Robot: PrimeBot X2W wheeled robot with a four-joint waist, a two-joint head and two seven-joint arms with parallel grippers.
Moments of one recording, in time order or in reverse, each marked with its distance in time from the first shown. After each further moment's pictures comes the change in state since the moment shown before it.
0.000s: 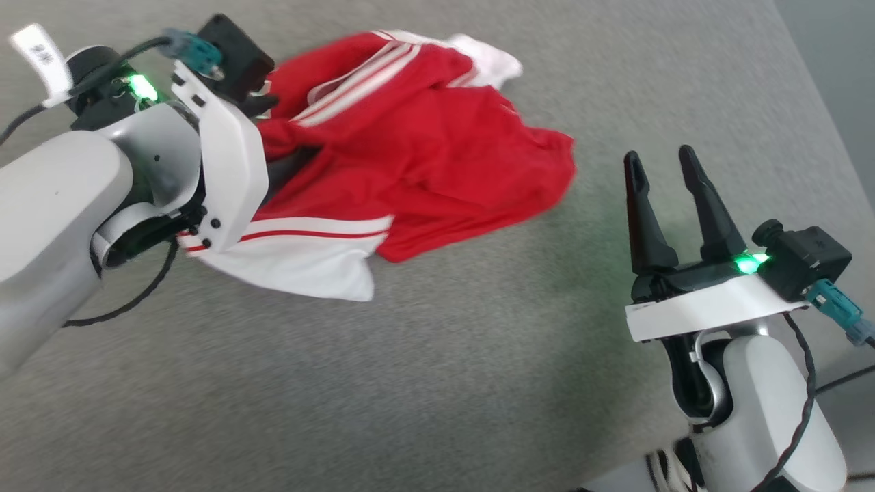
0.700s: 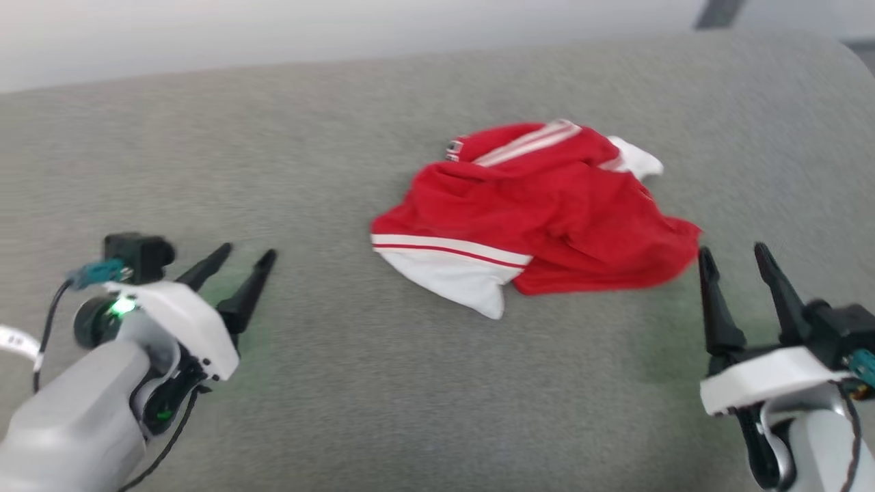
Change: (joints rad) left arm 0.509 -0.142 0.143 0.386 -0.239 0.002 -0.611; right arm 0.157 -0.111 -0.117 0.082 -0.133 0.000 0.000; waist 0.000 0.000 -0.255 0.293
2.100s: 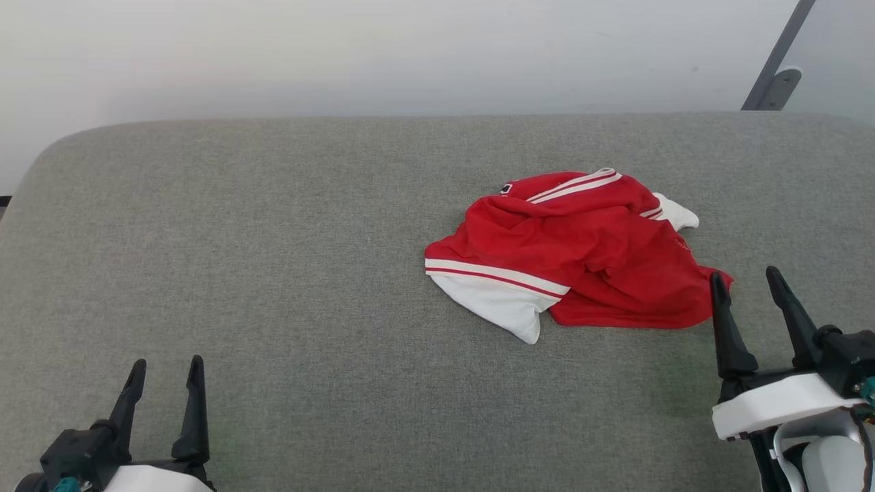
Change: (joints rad) left arm 0.830 -0.465 1.219 -0.473 1.017 0.003 -0.001; right arm 0.089 -0.021 -0.026 -0.056 -0.018 0.000 0.000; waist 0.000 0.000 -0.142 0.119
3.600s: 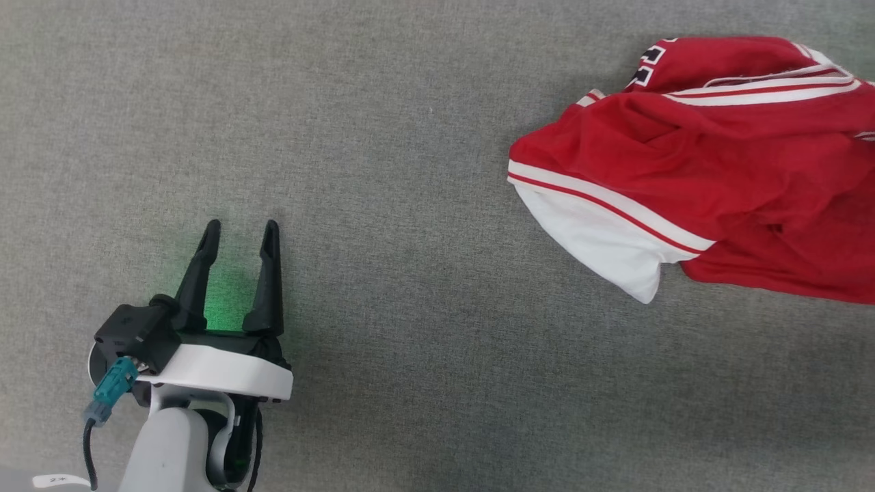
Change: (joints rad) left arm -0.285 -0.077 -0.137 -0.003 -0.052 -0.002 0.000; right arm -0.774 -0.638 0.524 0.205 0.569 0.000 1.058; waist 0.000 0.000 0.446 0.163
